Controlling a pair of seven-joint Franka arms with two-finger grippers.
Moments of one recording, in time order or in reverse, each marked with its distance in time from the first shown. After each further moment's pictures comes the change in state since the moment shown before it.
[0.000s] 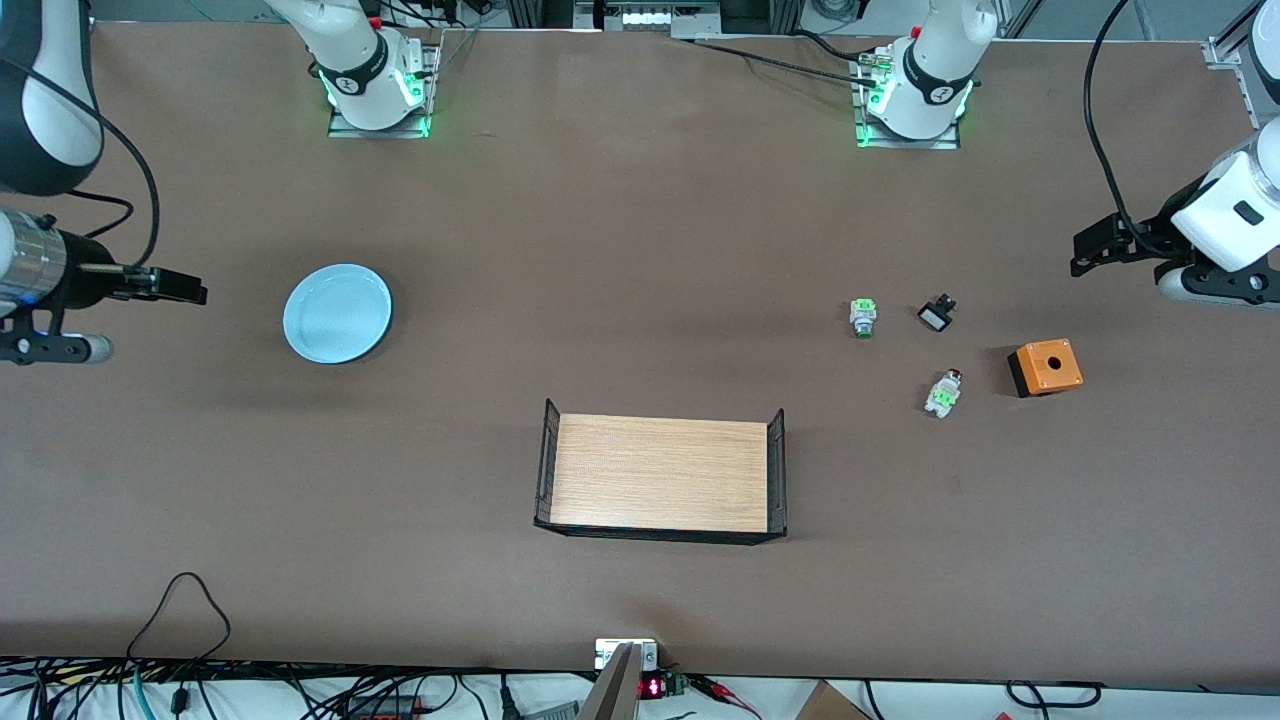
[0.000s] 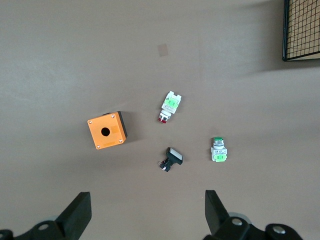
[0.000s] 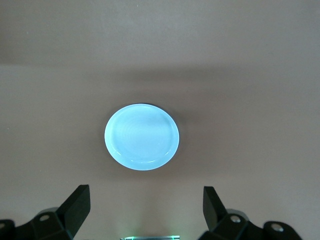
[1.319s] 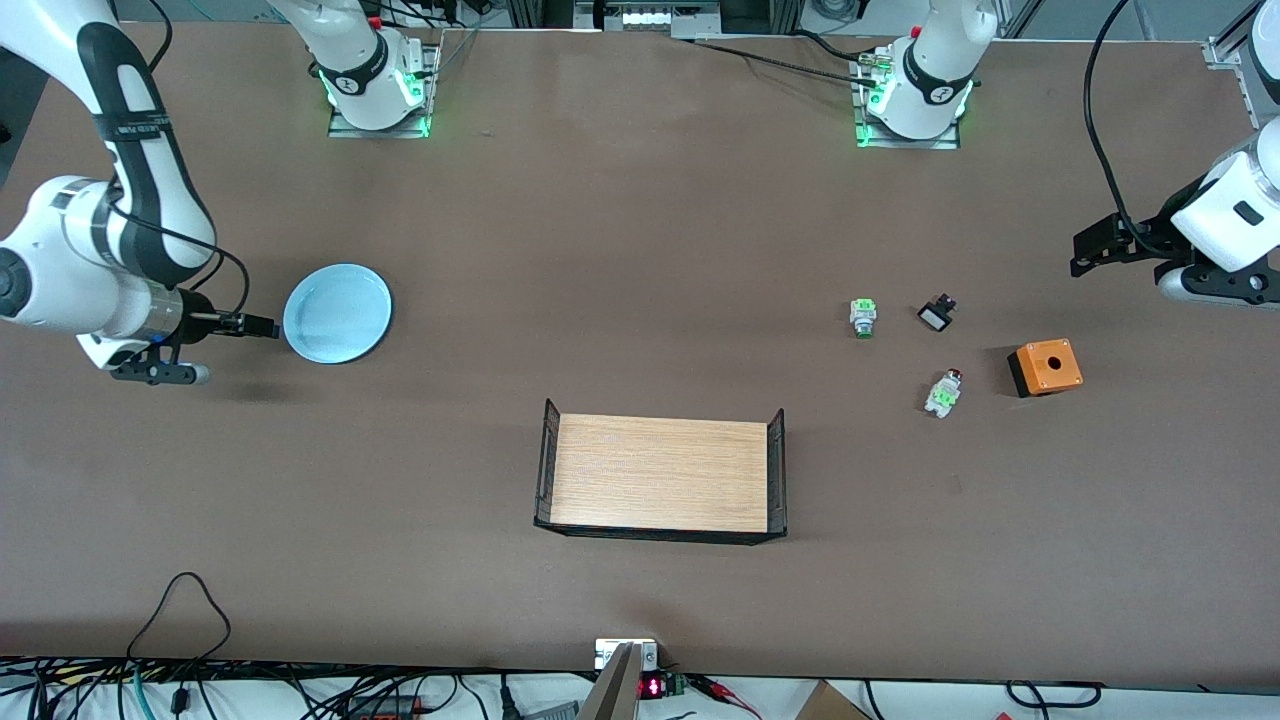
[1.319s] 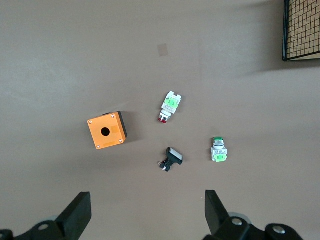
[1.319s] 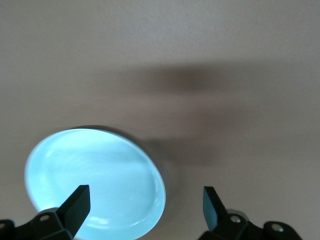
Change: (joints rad) left arm 0.000 0.000 0.000 0.000 0.000 0.000 0.000; right arm -0.139 0.083 -0.002 -0.541 0.081 0.661 -0.172
